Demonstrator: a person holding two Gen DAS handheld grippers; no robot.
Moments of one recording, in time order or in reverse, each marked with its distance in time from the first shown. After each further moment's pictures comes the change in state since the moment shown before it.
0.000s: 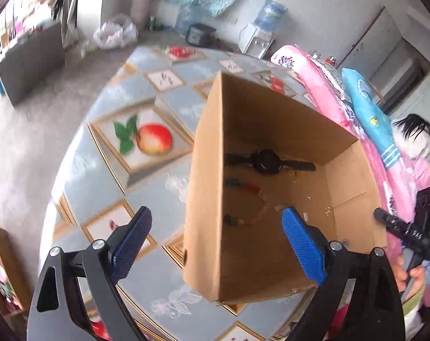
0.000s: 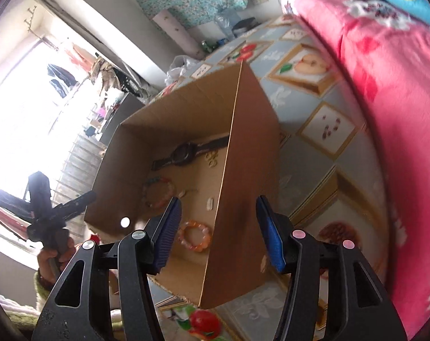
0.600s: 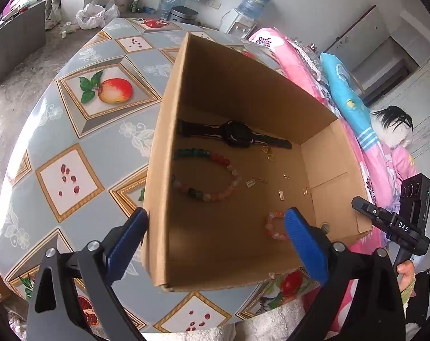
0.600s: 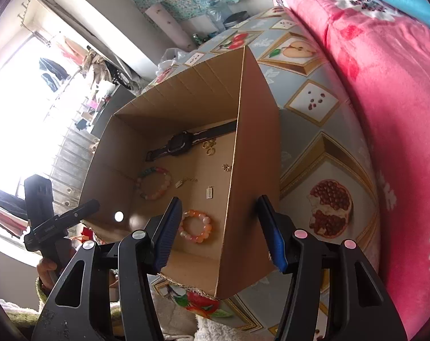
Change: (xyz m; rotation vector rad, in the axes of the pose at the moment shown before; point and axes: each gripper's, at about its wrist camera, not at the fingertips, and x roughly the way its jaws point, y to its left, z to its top) left arm 0.004 -0.040 -0.054 0.018 0.047 -0.091; right arm -0.023 0.009 -0.035 0.000 0.000 -0.085
